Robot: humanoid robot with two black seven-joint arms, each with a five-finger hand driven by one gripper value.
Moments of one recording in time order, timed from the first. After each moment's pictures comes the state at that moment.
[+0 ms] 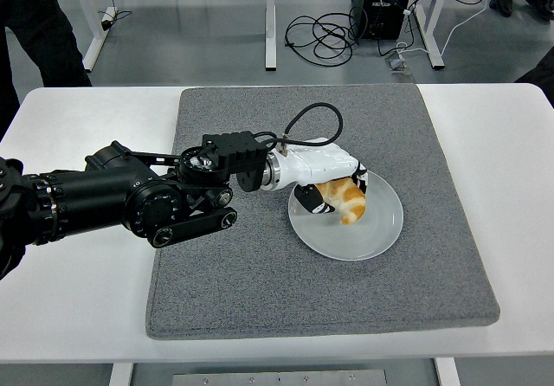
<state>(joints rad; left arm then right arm) -1.34 0.00 0.26 -0.91 1.28 0.19 -0.19 -0.12 0.00 -0.12 0.12 -0.15 -0.11 0.33</state>
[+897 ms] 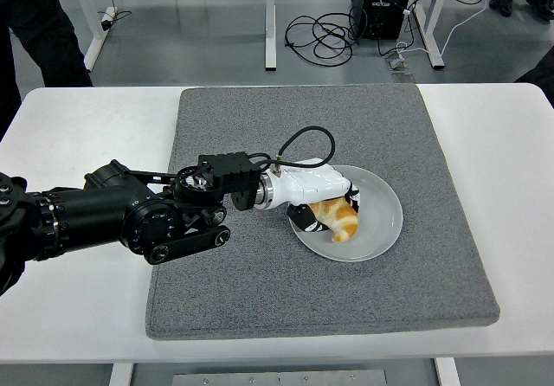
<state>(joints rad) -1.28 0.00 0.26 -0.90 1.31 0.19 -0.21 -0.12 0.00 -0.12 0.12 -0.15 -0.11 0.33</state>
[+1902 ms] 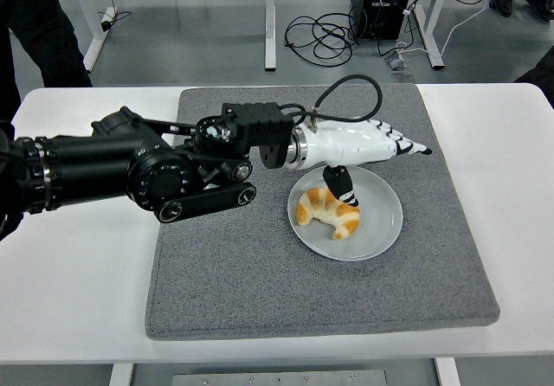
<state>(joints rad) -1.54 0.00 0.24 -1.00 1.15 0.16 -0.21 -0.12 0.00 -0.12 0.12 -0.15 -0.11 0.33</state>
